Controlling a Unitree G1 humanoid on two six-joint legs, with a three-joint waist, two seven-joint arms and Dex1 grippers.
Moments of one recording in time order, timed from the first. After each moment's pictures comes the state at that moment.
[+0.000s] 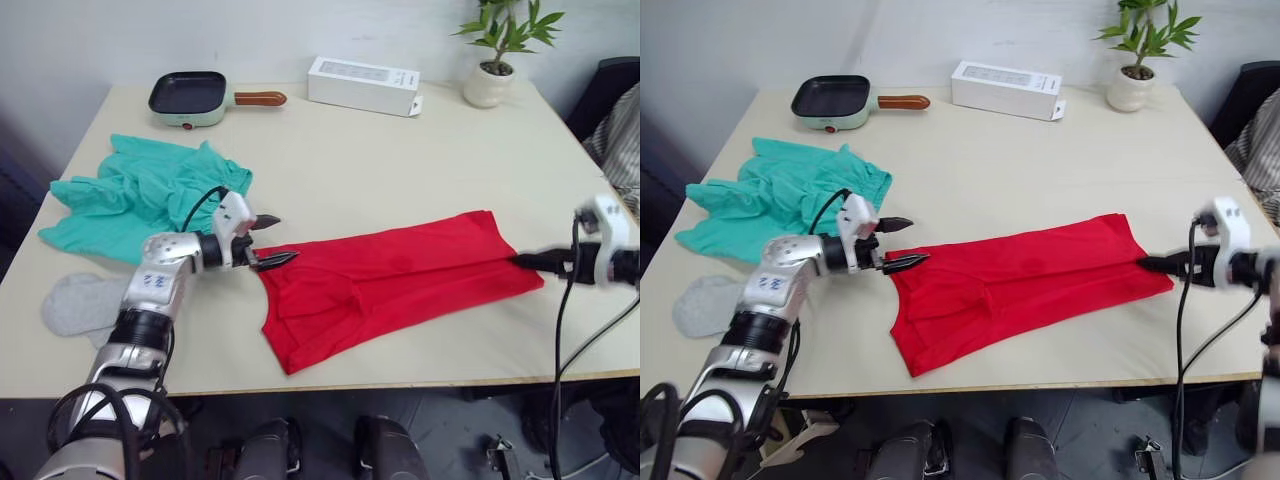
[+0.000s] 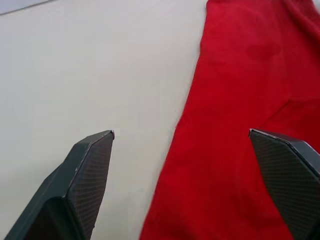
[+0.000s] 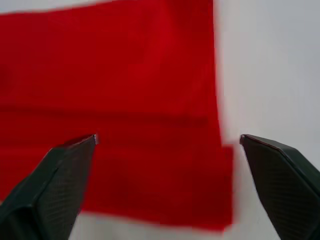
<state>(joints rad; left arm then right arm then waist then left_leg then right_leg) -0.78 0.48 -0.09 0.58 -0.20 0.09 -0.98 -0.49 -0.91 -0.31 0.31 0.27 1.14 1.07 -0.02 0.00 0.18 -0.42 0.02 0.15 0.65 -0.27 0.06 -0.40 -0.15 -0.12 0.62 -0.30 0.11</state>
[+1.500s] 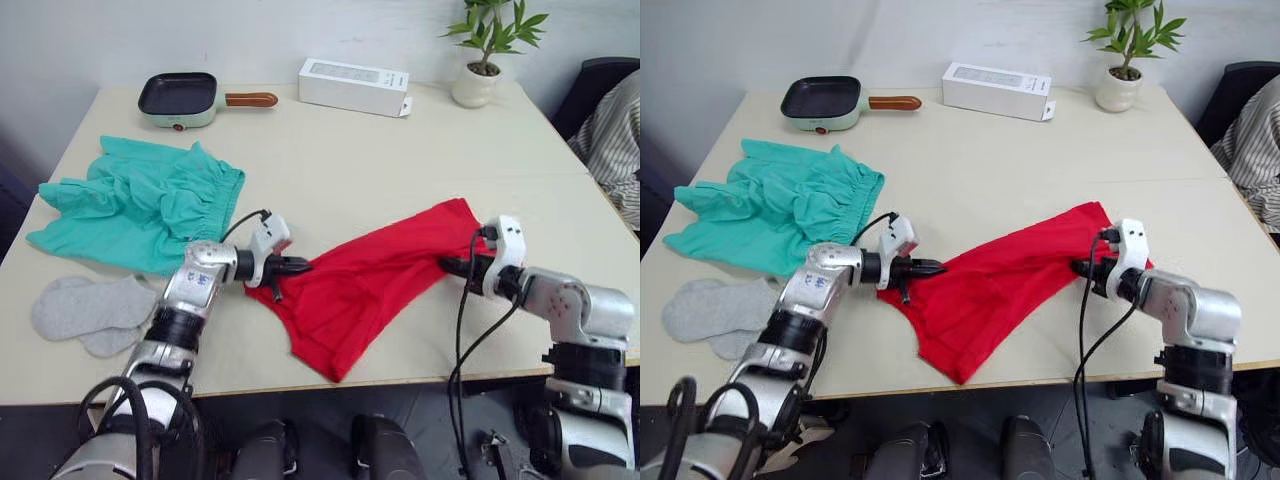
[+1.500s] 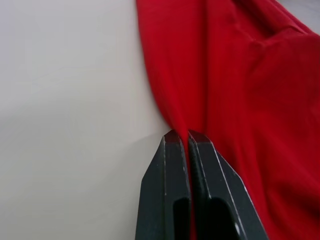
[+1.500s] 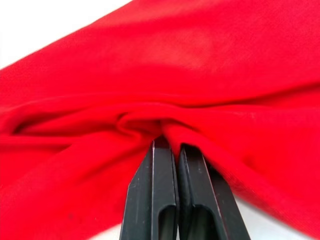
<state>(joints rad) -0.61 0.40 -0.12 0.22 -0.05 0.47 -0.97 -0.63 -0.51 -0.25 0.25 0.34 1.01 0.59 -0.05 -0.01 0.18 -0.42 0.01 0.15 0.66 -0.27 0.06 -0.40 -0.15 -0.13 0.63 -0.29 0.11</state>
